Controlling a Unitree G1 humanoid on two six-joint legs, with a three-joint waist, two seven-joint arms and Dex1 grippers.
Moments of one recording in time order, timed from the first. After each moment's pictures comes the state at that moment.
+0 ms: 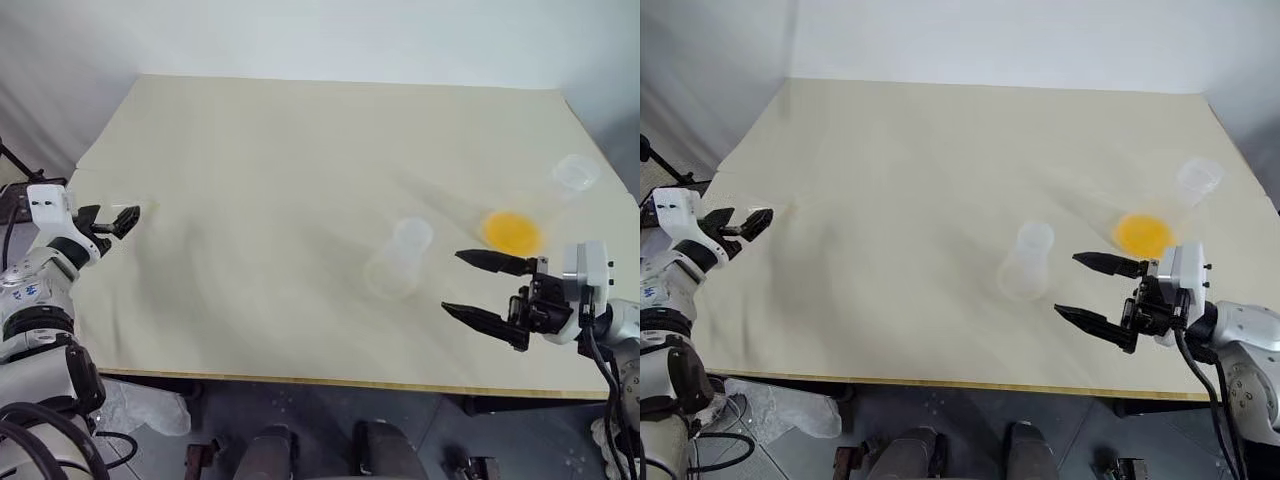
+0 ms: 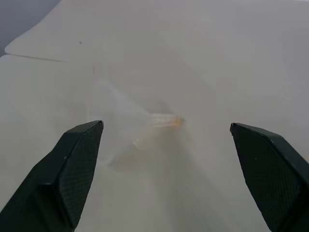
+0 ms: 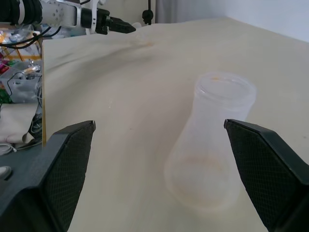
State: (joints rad) left arm -0.86 0.79 0.39 1.21 -0.24 -0.03 -0.60; right arm -0.02 -0.77 -0.37 -0.35 0.74 0.34 1.14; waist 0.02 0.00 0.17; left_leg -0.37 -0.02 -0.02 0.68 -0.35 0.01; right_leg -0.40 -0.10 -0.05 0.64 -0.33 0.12
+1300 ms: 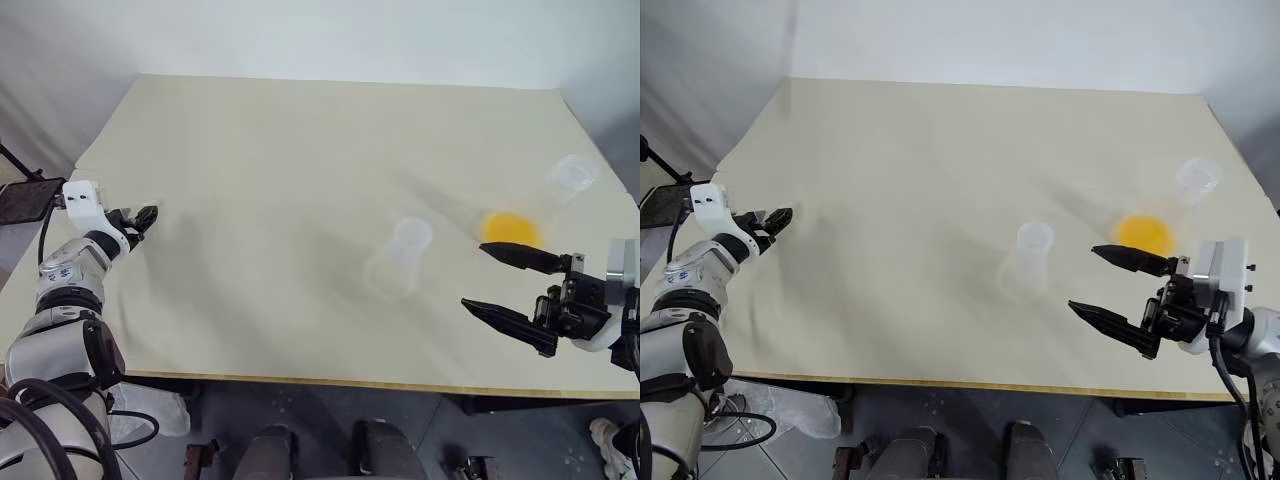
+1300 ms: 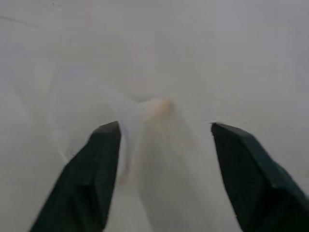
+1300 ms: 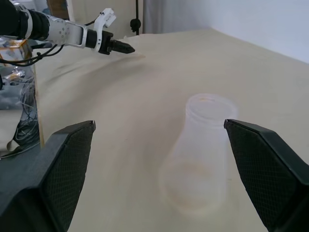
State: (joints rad) left arm -0.98 0.72 0.38 1.34 -0.19 0.02 -0.50; right arm 0.07 -0.80 -0.52 -0.47 0.84 0.40 1.09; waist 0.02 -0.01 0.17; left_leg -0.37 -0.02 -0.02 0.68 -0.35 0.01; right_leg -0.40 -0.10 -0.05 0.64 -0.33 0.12
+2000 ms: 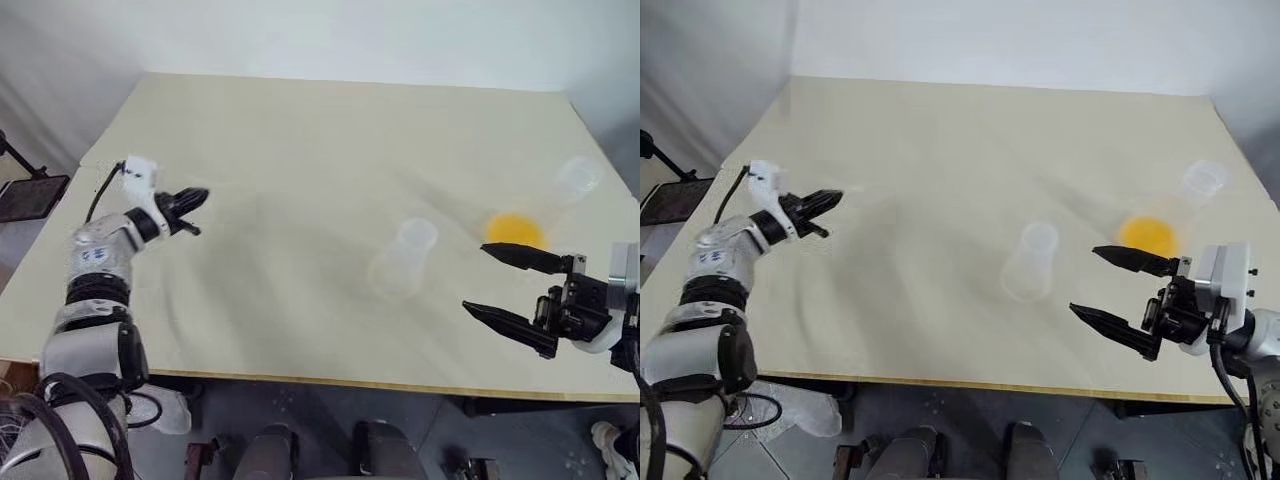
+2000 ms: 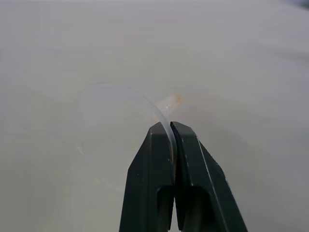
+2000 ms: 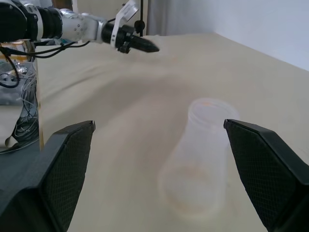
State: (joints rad) left arm -0.93 0.57 0.23 0.86 -0.21 0.11 -0.88; right arm 0.06 -0.79 -0.51 -0.42 0.81 0.34 1.14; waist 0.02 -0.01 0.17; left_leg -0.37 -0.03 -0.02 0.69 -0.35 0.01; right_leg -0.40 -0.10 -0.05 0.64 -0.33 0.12
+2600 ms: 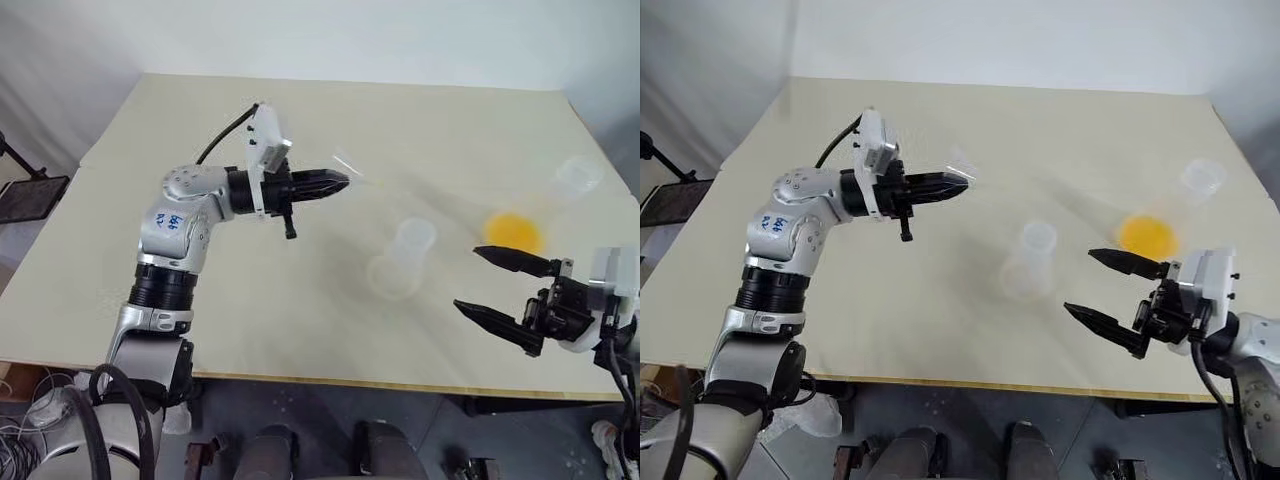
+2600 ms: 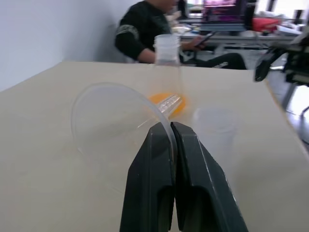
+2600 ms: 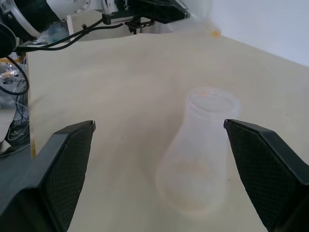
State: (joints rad) left arm -0.98 0.40 -0.06 0.24 -0.36 0.40 -1.11; right arm 0.09 -0.73 -0.44 -0.44 0.75 0.30 1.07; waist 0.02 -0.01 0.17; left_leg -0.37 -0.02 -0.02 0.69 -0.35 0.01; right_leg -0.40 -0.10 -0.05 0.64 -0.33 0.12
